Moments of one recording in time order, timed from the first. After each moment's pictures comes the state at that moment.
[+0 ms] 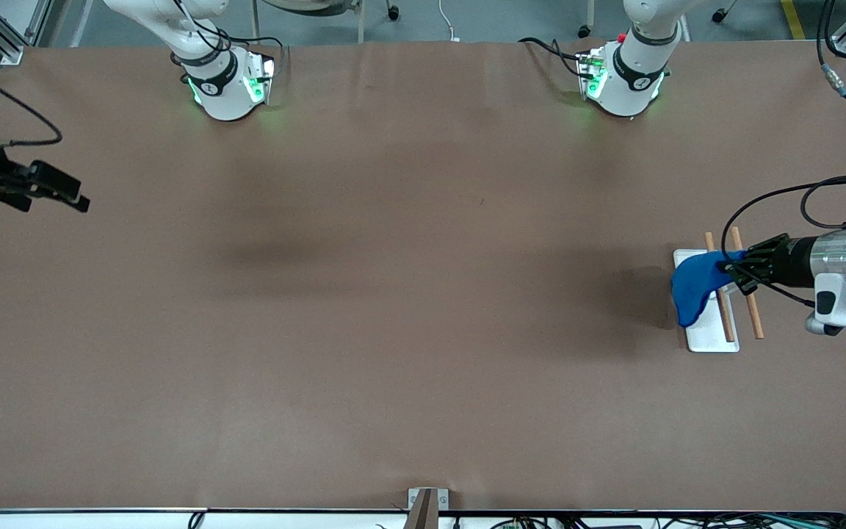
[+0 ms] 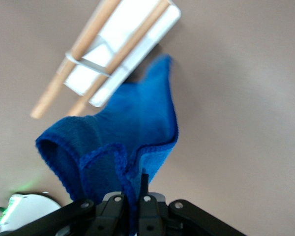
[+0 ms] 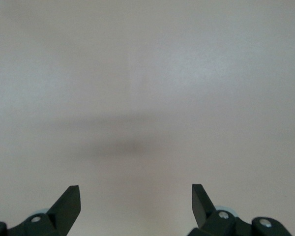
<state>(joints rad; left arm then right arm) 0.48 0.42 -0.47 -1.52 0.00 1.55 -0.71 -0.04 -0.05 0.03 -1.64 0.08 1.57 0.02</state>
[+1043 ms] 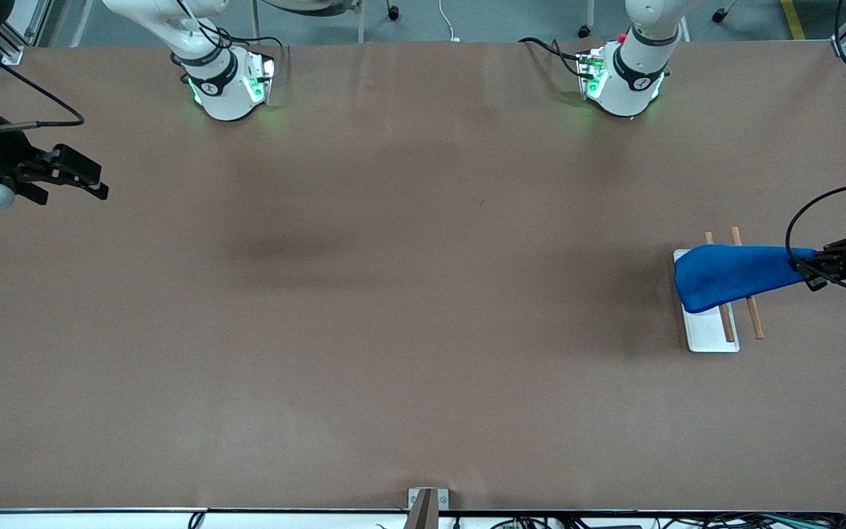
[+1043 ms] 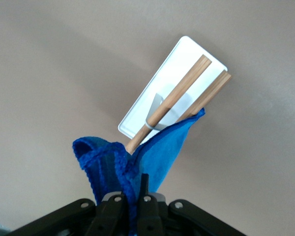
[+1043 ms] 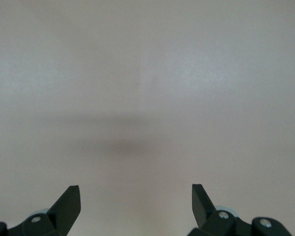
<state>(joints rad) 0.56 0.48 -0.47 -1.40 0.19 1.54 -0.50 -0.01 -0.04 0.02 -1.63 0.08 1.59 -0.02</state>
